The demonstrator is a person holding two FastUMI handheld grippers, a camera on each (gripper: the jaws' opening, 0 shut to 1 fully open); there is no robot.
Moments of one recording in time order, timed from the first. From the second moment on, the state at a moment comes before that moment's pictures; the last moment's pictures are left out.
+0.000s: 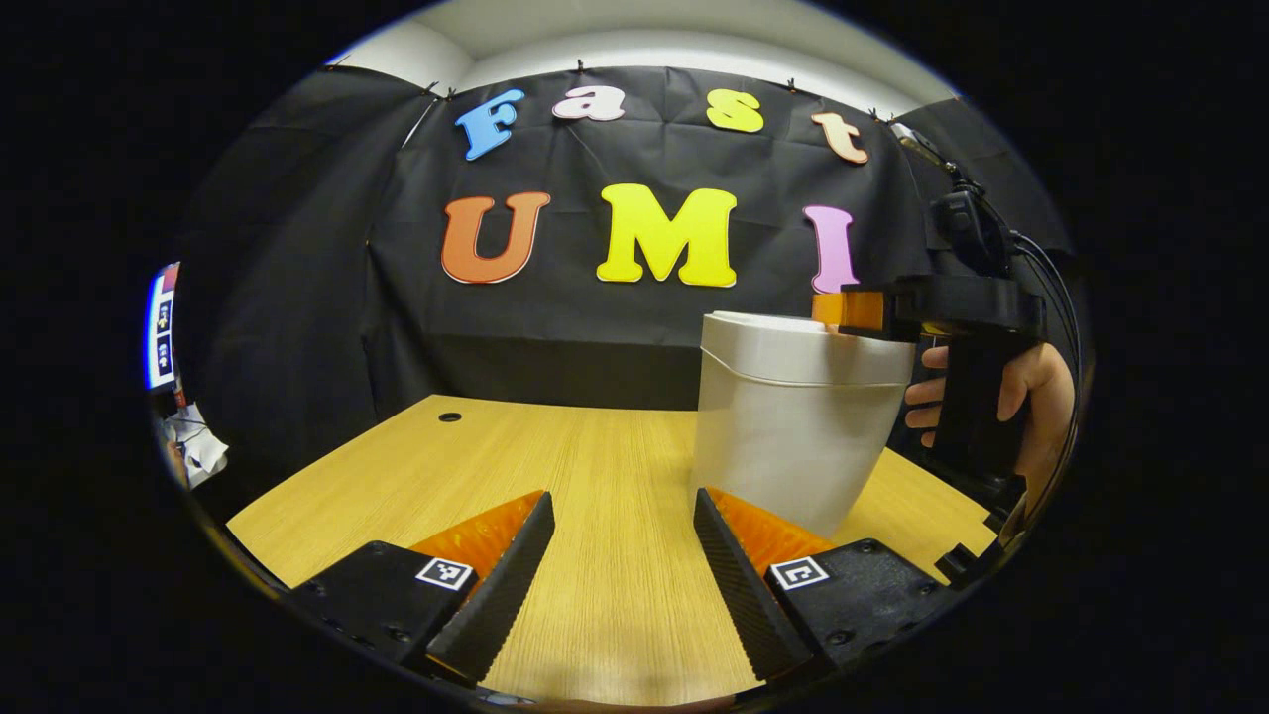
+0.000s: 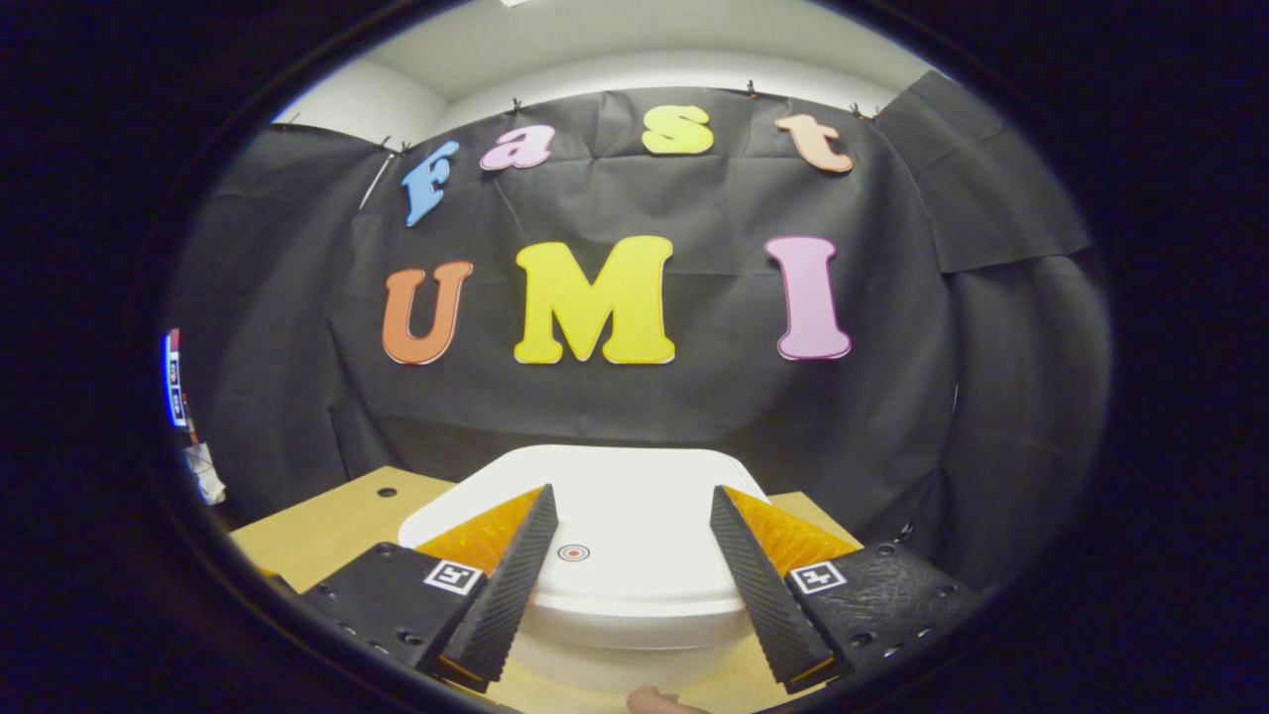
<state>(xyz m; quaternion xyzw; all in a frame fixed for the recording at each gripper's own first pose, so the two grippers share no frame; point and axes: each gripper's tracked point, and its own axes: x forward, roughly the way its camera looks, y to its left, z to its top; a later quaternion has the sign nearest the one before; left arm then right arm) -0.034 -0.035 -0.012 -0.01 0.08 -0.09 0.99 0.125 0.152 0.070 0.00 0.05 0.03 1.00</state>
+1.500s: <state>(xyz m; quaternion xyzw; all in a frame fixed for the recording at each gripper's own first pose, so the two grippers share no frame) 0.001 -0.037 -0.005 -0.01 0.04 -0.05 1.00 0.009 0.088 -0.009 0.04 0.01 0.05 1.00</state>
